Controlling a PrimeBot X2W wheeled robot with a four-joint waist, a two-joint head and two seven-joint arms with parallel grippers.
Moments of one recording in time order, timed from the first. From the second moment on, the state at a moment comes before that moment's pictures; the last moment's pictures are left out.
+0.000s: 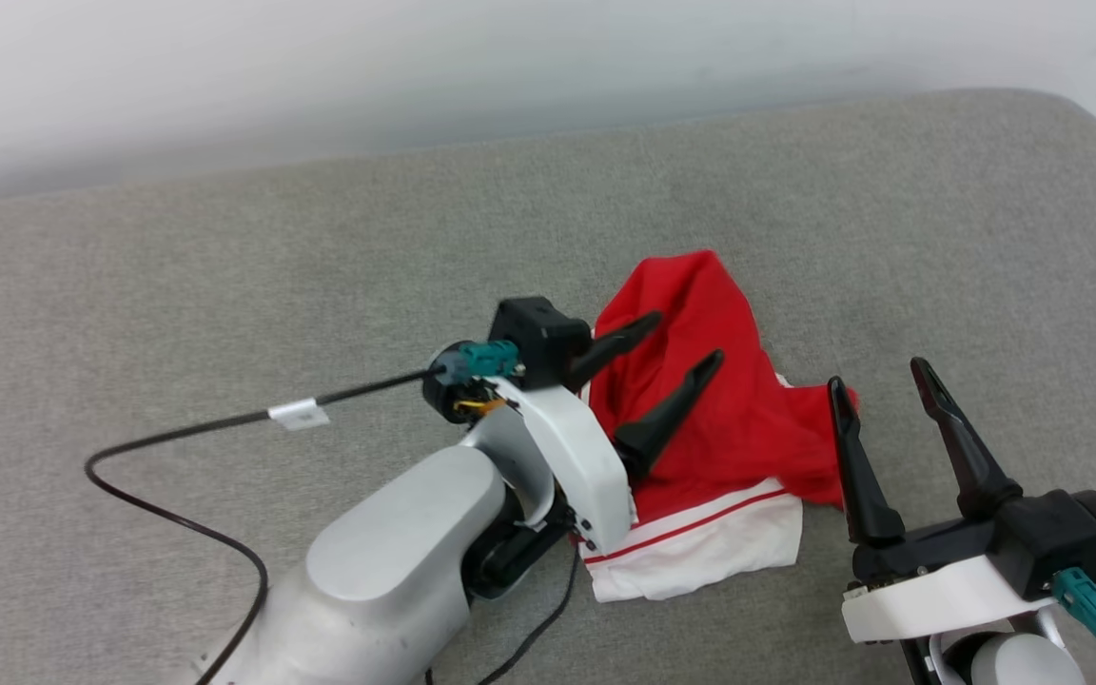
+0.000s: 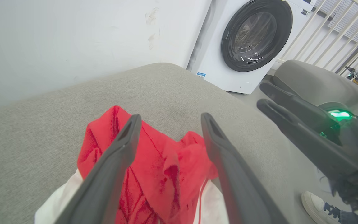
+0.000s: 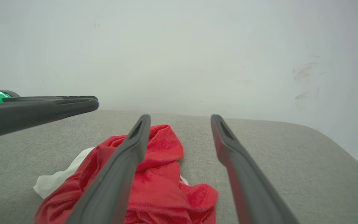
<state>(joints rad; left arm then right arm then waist) -0.75 0.24 -0.97 0.39 -0.89 -0.11 -0.11 -0.06 -0.05 0.08 0.00 0.04 0.13 -0.26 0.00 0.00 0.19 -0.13</state>
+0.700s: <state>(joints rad) -0.55 0.44 -0.68 0.24 -0.62 0.05 -0.26 0.02 -0.05 0.04 0.01 0.00 0.13 -0.26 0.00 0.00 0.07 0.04</state>
